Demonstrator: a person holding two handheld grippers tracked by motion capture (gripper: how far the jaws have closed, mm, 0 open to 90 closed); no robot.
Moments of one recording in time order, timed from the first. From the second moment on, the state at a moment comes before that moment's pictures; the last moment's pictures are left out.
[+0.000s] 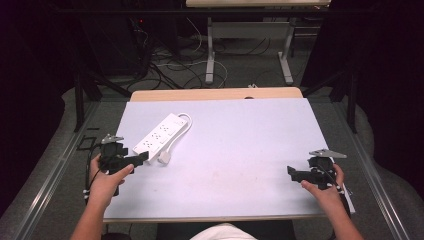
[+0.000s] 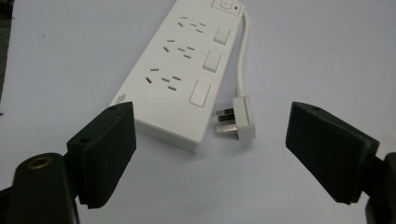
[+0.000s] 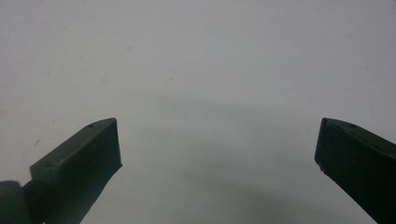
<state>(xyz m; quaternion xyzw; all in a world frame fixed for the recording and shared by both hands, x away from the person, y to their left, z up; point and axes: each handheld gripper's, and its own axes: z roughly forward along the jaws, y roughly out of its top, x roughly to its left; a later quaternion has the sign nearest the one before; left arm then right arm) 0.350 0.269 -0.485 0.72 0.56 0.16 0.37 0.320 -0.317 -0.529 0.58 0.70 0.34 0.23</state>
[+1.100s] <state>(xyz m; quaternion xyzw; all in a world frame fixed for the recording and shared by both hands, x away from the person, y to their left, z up) 0.336 0.278 -0.517 0.73 0.56 0.17 0.36 0.321 -0.315 -0.531 0.57 0.71 0.34 0.22</state>
